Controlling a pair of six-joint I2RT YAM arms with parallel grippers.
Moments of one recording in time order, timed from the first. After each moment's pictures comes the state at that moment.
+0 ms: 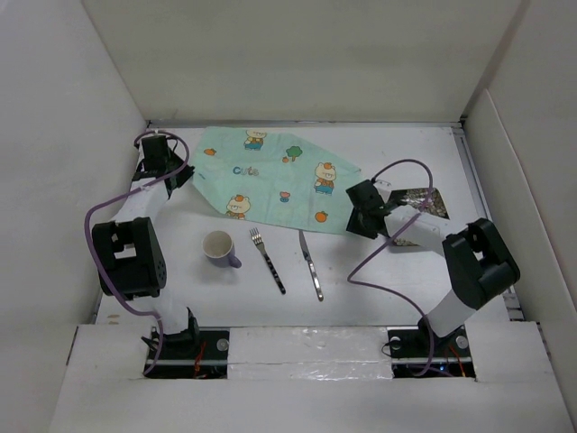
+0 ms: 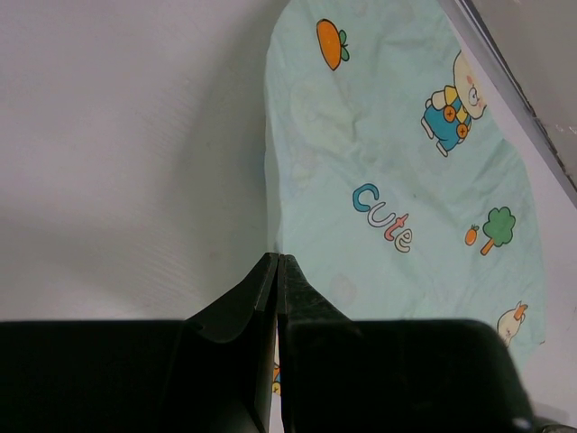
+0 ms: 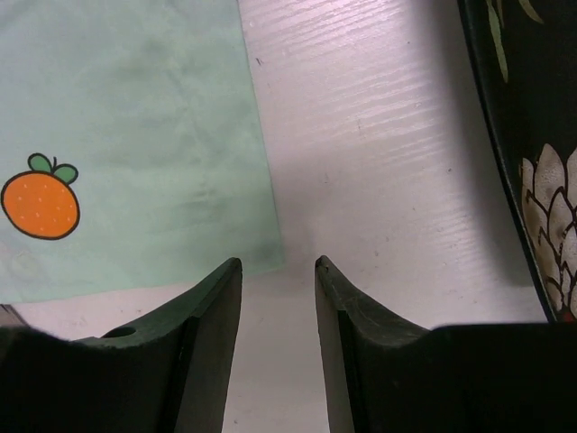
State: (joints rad) left arm 0.13 1.66 1.17 -0.19 0.05 -0.68; right arm 0.52 1.63 0.94 -0.37 0.34 0.78
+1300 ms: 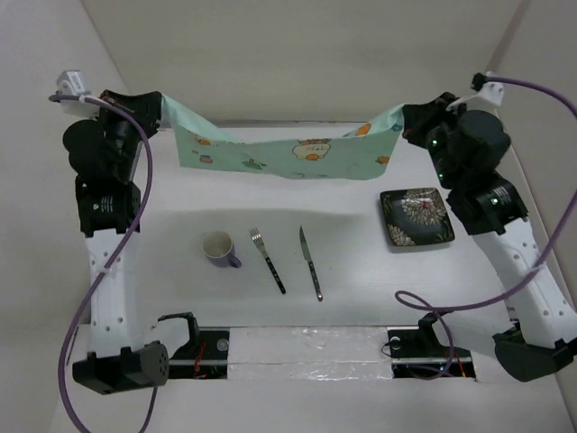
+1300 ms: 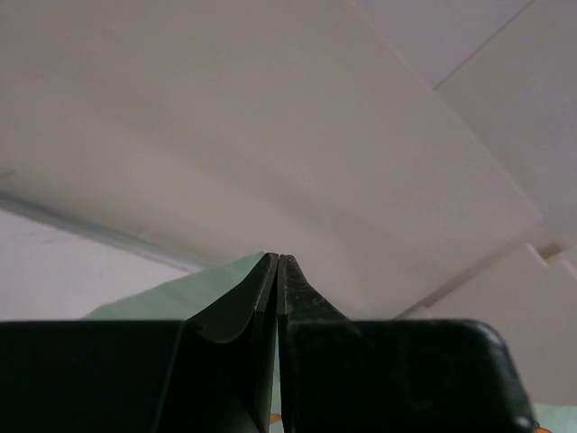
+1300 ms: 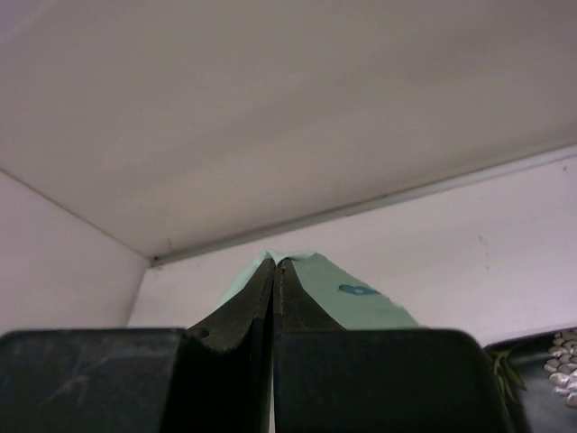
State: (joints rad) left arm 0.13 1.11 1.40 -0.15 0.18 -0.75; right arm 0.45 1.17 1.53 -0.36 0.40 0.50
